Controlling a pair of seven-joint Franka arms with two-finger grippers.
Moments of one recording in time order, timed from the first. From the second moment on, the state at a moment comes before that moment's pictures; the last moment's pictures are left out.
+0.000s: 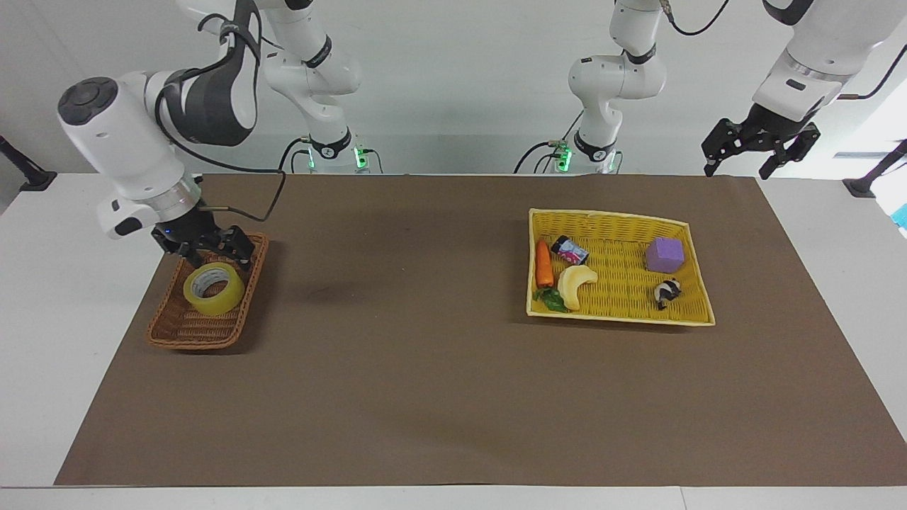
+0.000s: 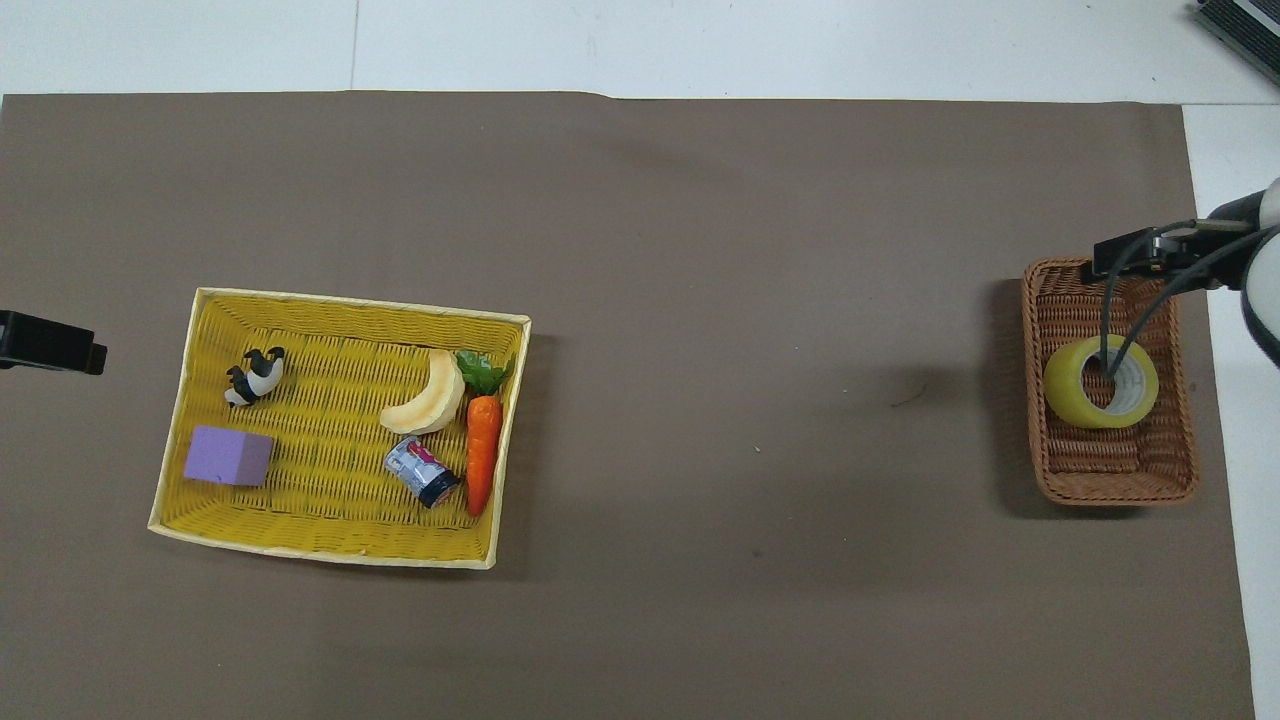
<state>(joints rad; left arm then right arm) -0.07 -0.06 0.06 -1.55 0.01 1.49 0.11 0.00 0.17 -0.07 -1.61 0.05 1.79 0.11</state>
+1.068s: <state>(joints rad) -0.07 -0.06 0.06 -1.55 0.01 1.49 0.12 0.06 -0.09 -0.11 -1.54 0.02 1.46 0.24</state>
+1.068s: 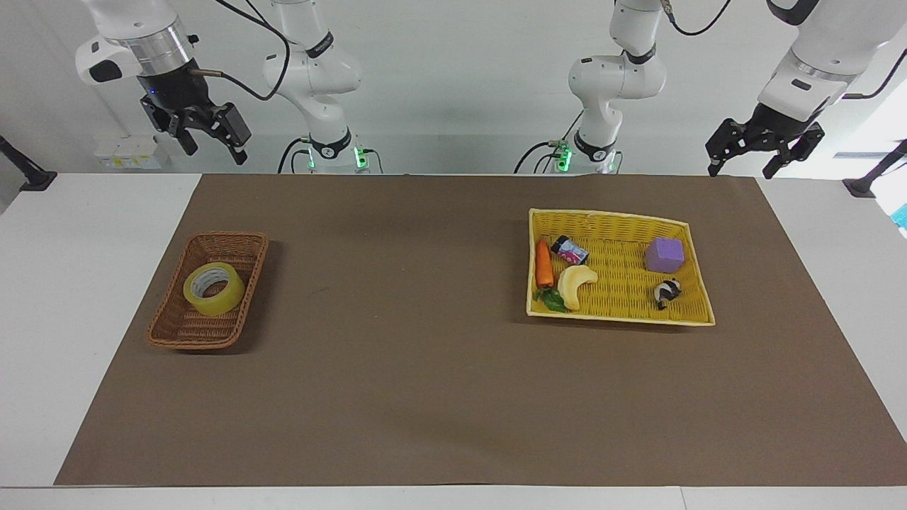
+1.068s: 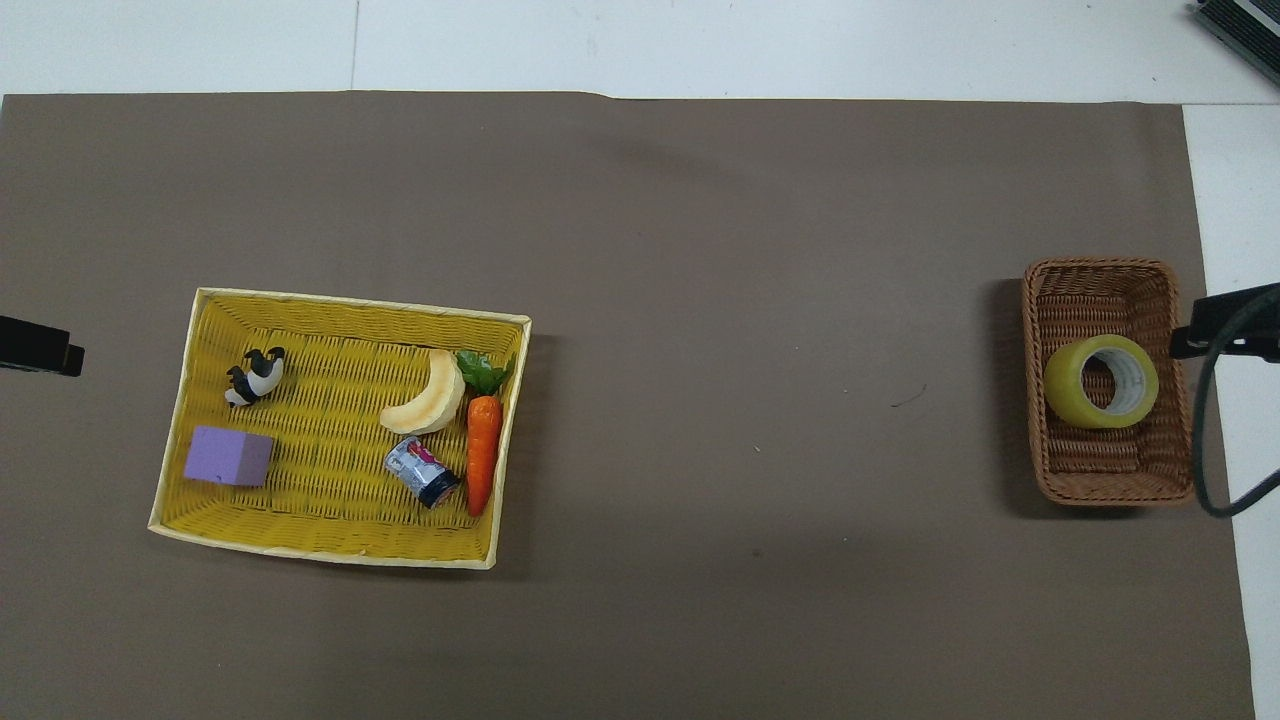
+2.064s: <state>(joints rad) -0.07 -0.06 0.06 -1.55 0.01 1.49 0.12 0.05 -0.12 -0.11 -1.61 -0.02 1.46 0.13</state>
